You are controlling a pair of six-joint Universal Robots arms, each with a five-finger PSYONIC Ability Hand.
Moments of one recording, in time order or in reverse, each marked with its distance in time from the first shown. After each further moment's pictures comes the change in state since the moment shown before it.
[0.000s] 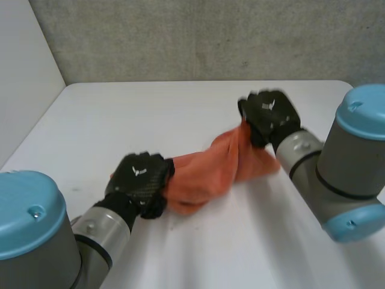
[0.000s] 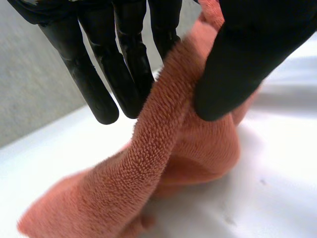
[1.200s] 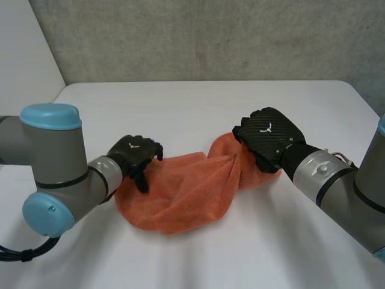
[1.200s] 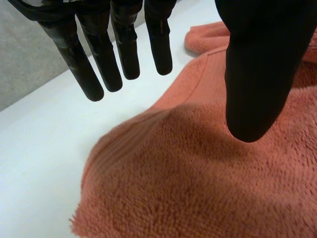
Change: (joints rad) left arm 0.281 -0.396 0.415 -0.189 0.268 0.230; right arm -0.110 -0.138 0.168 0.032 -0.309 -0.233; left_hand -0.525 -0.554 -0.548 -0.569 -0.562; right_hand 0.000 -0.004 -0.026 -0.034 0.000
